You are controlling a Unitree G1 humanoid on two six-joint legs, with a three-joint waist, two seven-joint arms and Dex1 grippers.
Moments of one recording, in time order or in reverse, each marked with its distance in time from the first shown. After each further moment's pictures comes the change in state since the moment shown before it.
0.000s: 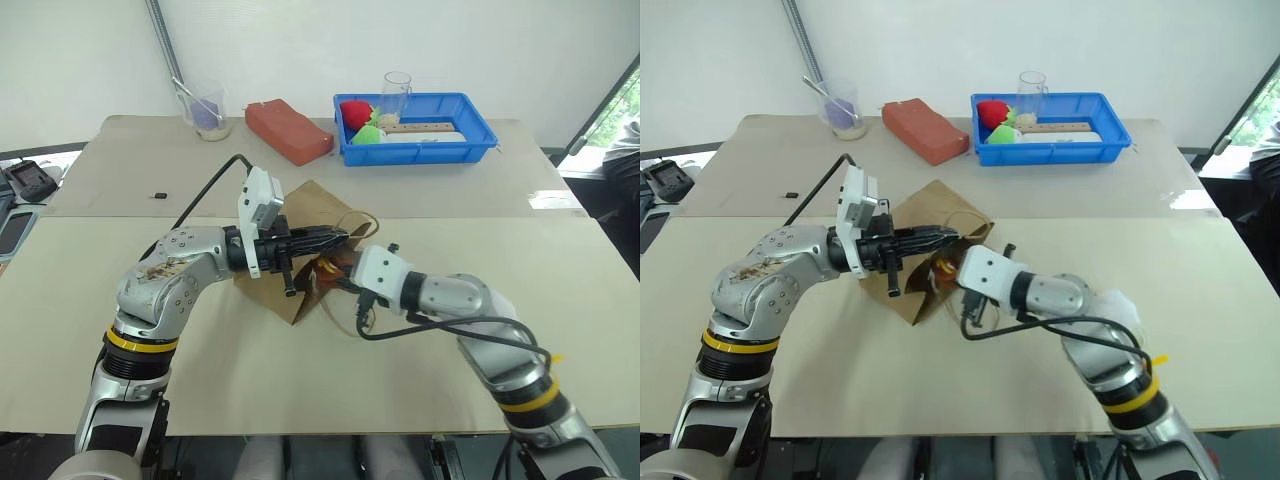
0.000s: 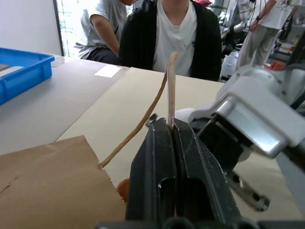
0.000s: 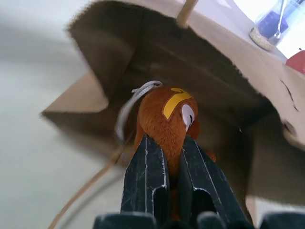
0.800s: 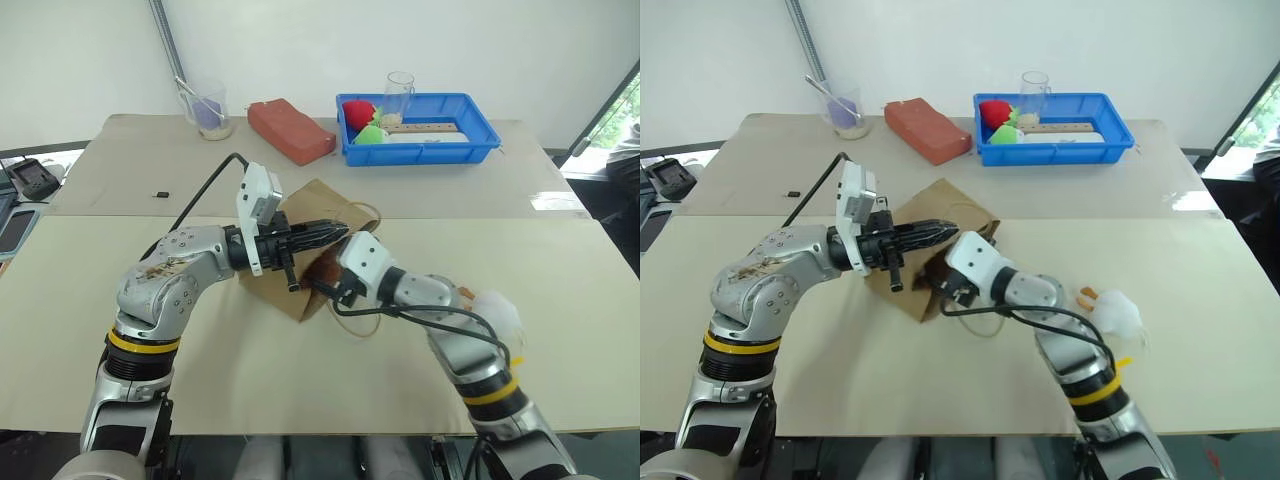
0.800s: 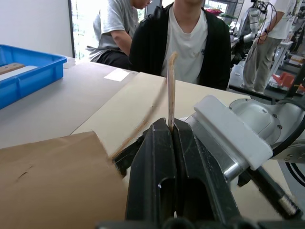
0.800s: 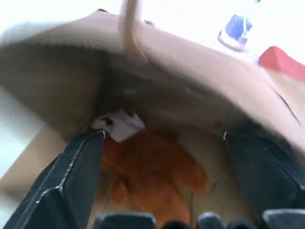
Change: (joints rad) left arm -0.002 -0.027 0.021 -0.007 -0.007 0.024 0.066; right arm 0.038 0.087 -0.062 0.018 0.046 0.014 -0.073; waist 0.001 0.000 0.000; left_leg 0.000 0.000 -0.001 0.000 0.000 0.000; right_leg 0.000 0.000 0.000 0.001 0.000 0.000
